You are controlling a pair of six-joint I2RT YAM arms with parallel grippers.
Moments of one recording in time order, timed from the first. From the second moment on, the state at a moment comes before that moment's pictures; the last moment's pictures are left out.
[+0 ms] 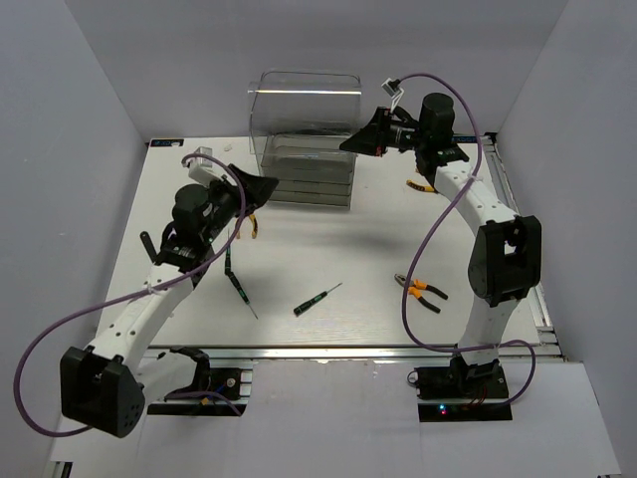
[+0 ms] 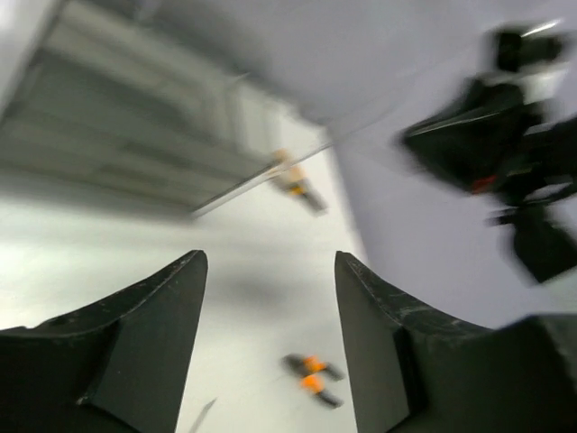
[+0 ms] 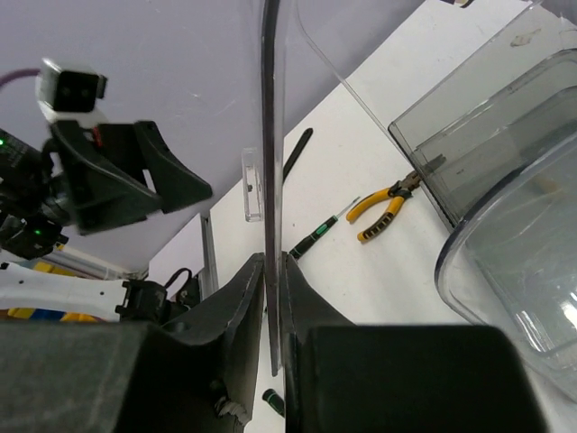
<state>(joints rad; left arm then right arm) -0.31 1.10 0.83 0.26 0.18 -0.85 0.27 1.87 1.62 0.21 -1.06 0.65</state>
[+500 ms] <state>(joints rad) -0.19 1.48 0.98 -0.29 0.06 -0.50 0.26 1.87 1.64 0.26 -1.09 0.75</state>
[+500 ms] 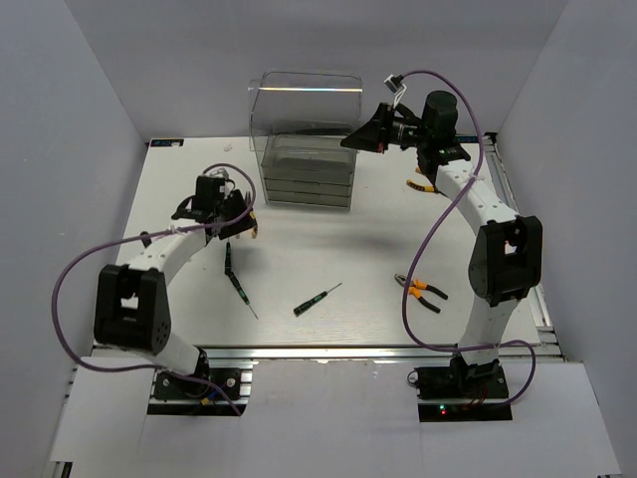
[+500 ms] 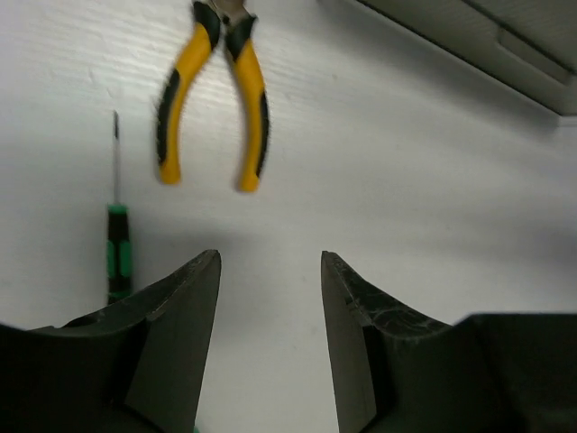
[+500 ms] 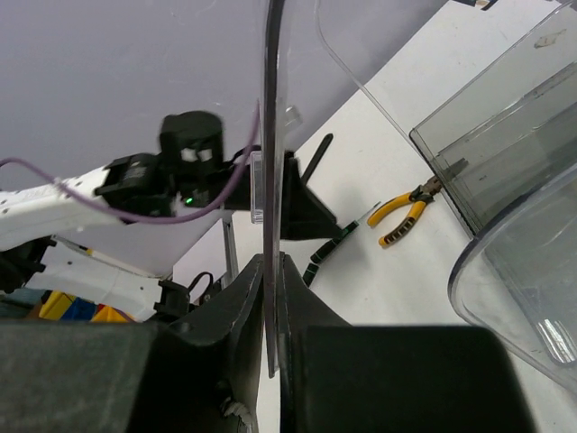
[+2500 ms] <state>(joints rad) -0.15 1.34 0.73 0.16 0.52 -0.80 0.24 1.87 1.66 0.30 -1.11 0.86</state>
